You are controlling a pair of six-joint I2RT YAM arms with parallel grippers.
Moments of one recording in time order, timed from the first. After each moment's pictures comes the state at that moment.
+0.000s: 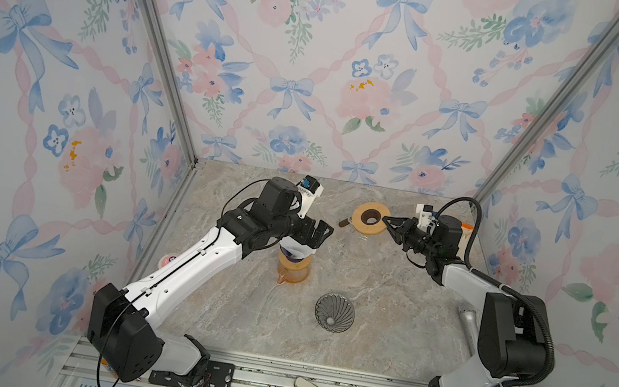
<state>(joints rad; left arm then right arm) -0.55 1.36 1.28 -0.49 0.22 -0.15 0.10 1.68 0.94 0.42 -0.70 1.06</state>
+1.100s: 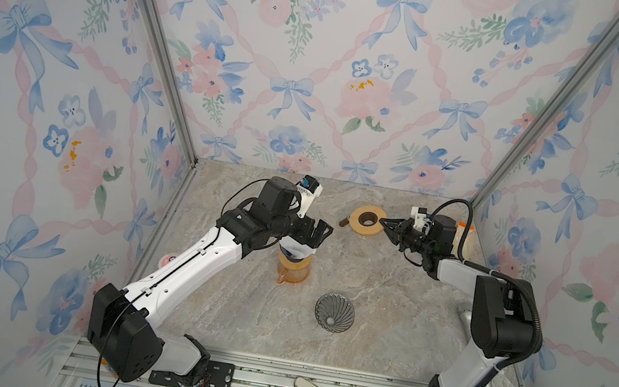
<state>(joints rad) -0.54 1.36 1.28 -0.49 0.22 -0.15 0.07 1.81 0.98 0.48 -0.76 1.12</state>
